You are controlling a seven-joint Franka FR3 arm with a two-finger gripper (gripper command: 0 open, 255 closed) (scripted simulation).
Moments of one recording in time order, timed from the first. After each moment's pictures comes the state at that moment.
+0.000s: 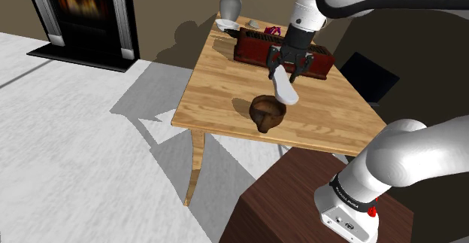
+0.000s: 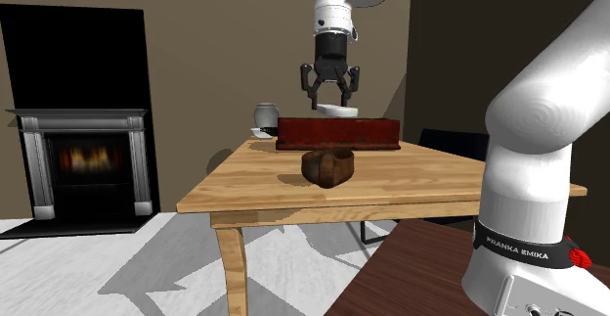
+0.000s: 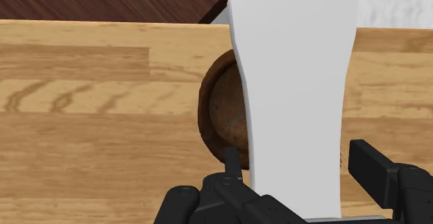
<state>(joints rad) -0.09 -0.62 0.15 -2.44 0.11 1.84 0.73</state>
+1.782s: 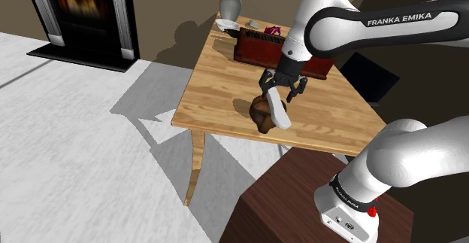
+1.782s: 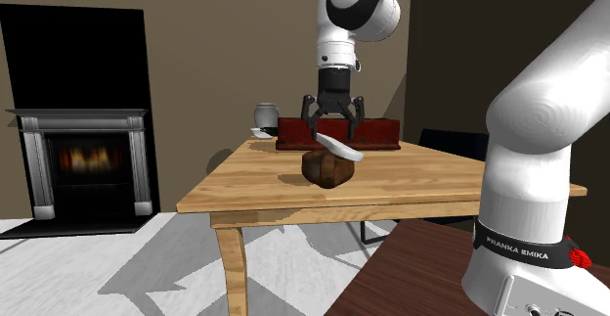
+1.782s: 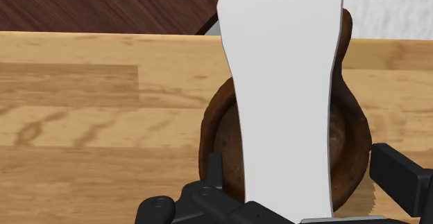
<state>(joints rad) -0.08 -0.62 0.18 -2.64 0.14 2.04 0.74</state>
